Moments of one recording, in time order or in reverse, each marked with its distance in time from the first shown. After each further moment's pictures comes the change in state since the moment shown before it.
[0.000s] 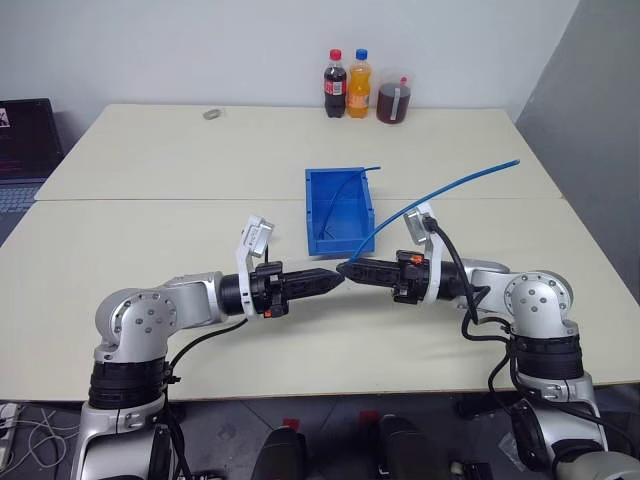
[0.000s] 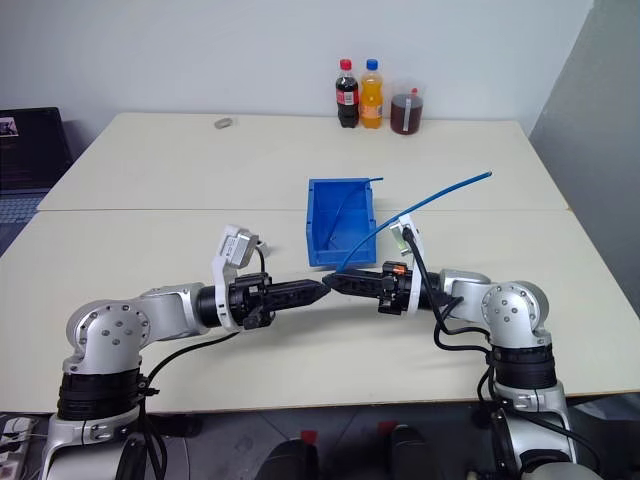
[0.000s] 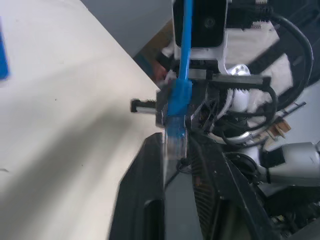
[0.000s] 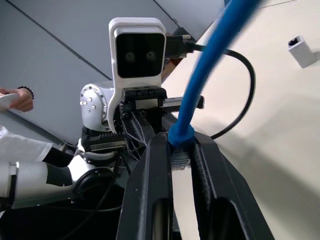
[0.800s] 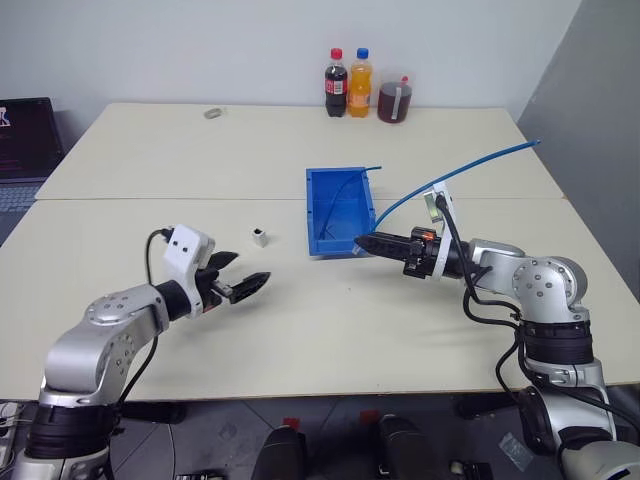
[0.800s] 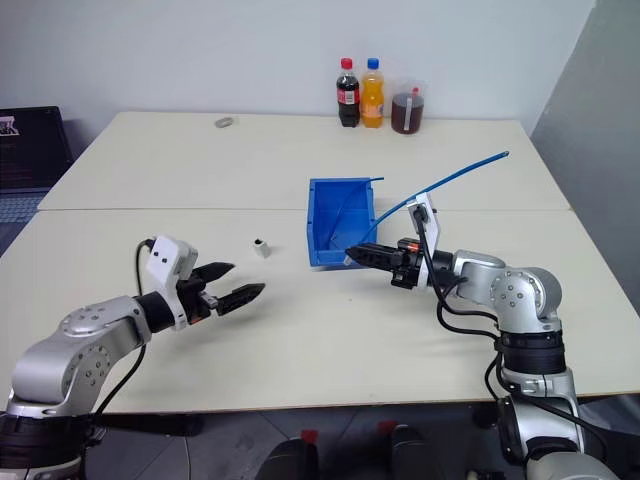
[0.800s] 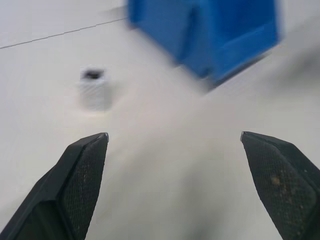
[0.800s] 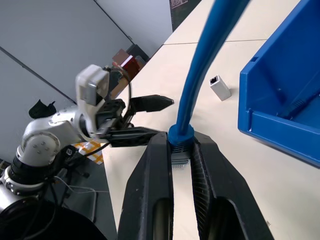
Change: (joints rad) left arm 0.275 0.191 0.001 0.006 0.630 -0.623 0.159; right arm -0.065 -0.044 -0.026 0.066 -0.110 -0.097 -0.040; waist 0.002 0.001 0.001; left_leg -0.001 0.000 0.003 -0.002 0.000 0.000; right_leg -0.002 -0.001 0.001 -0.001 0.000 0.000
